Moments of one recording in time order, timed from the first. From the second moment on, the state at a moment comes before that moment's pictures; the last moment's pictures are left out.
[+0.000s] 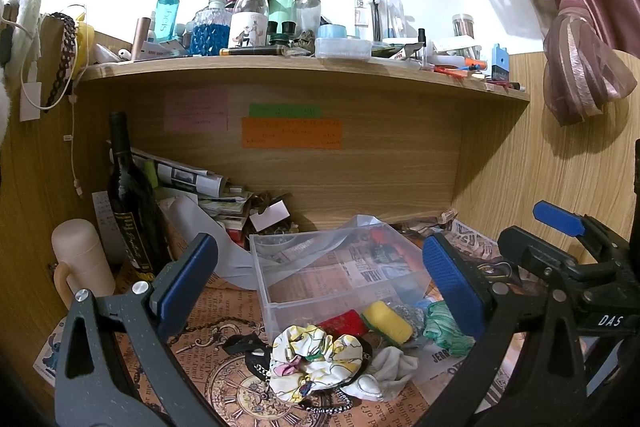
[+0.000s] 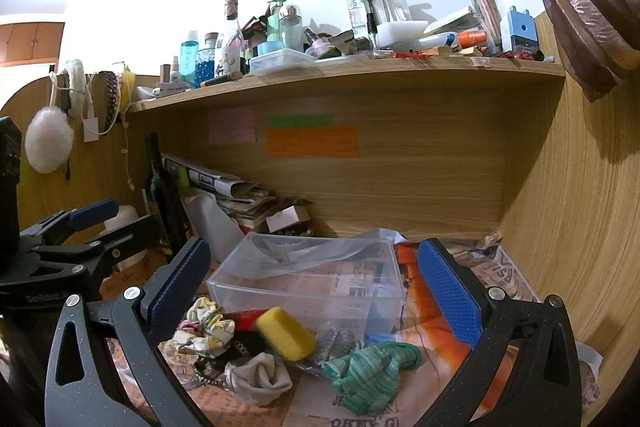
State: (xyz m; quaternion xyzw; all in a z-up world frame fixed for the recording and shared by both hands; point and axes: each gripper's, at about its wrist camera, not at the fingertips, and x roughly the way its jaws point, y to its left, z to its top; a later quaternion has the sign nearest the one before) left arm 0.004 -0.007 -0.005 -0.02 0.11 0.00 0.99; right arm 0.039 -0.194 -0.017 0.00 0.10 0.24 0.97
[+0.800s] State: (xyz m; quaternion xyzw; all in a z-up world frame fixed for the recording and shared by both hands) left arm 0.005 -0.007 -0.005 -0.02 0.11 0.00 0.99; right arm 0.041 -0.193 -0.016 0.00 0.10 0.24 0.97
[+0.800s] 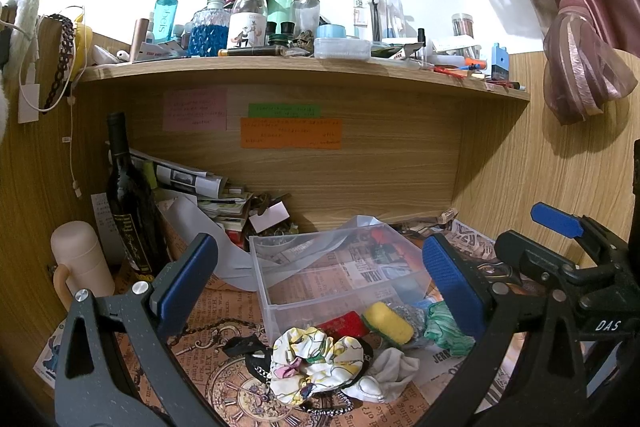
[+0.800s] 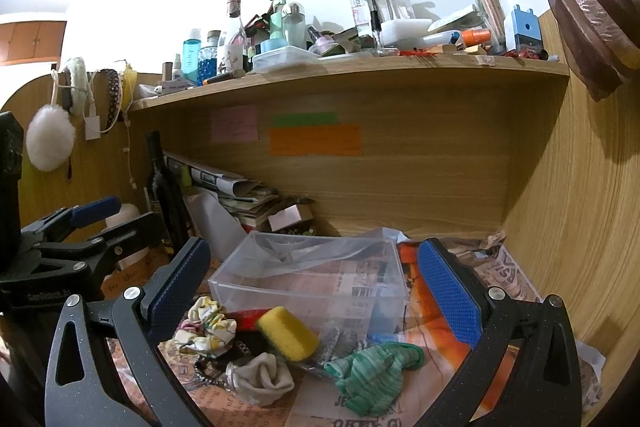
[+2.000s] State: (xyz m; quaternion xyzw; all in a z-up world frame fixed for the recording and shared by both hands) left arm 0.040 0.010 -0.069 -0.04 0.24 -0.01 0.97; right arm 0.069 -0.202 -0.067 -0.02 0.21 0.23 0.95
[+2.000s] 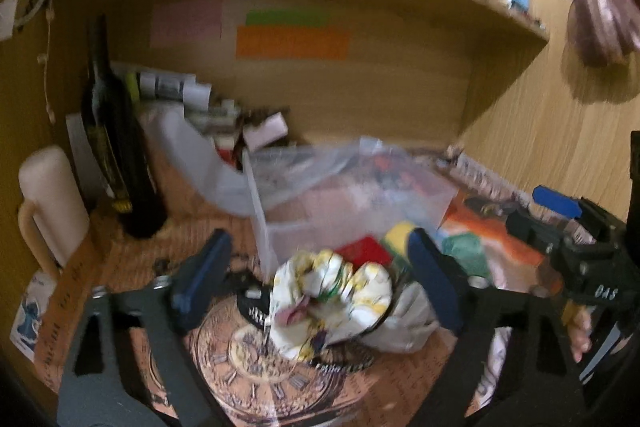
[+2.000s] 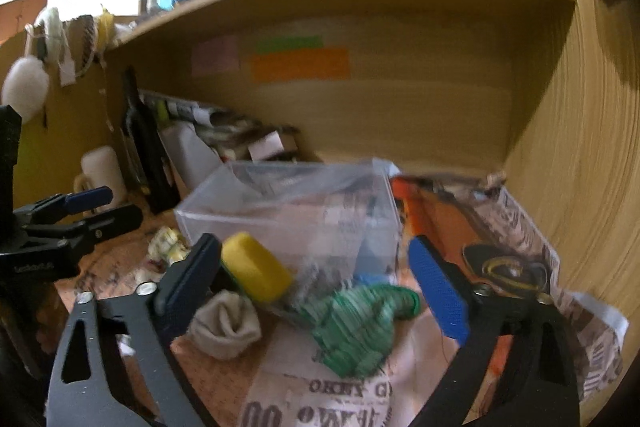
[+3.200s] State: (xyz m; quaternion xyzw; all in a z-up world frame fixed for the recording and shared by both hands) left arm 0.073 0.034 -0.116 -0.08 0.33 -0.04 0.94; right arm 0.125 -0.236 -0.130 0.03 0.35 0.21 0.91
